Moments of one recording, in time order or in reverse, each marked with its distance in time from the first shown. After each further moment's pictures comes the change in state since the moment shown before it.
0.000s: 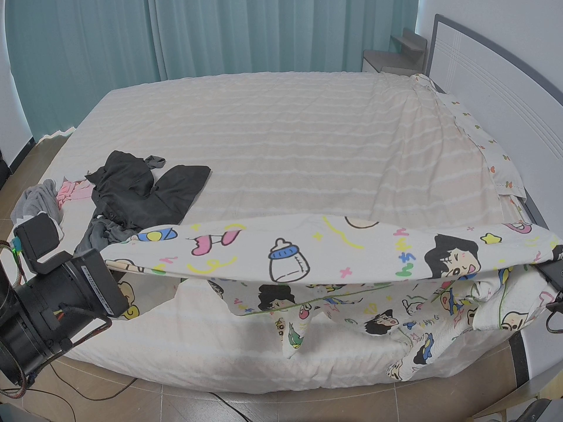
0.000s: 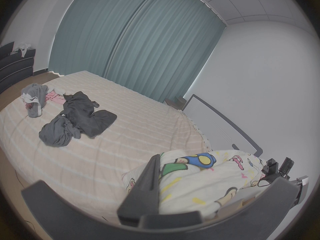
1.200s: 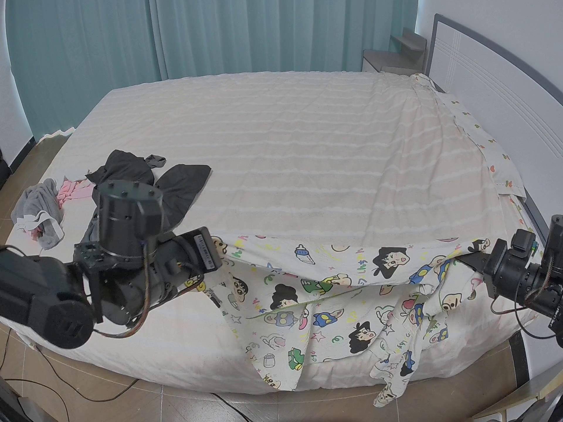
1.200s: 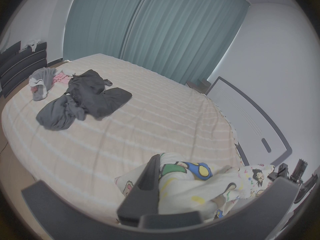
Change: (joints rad) left arm 0.195 0.522 -0.194 -0.080 -0.102 -0.074; right arm -0.126 0.645 0.022 -0.349 0.001 0.013
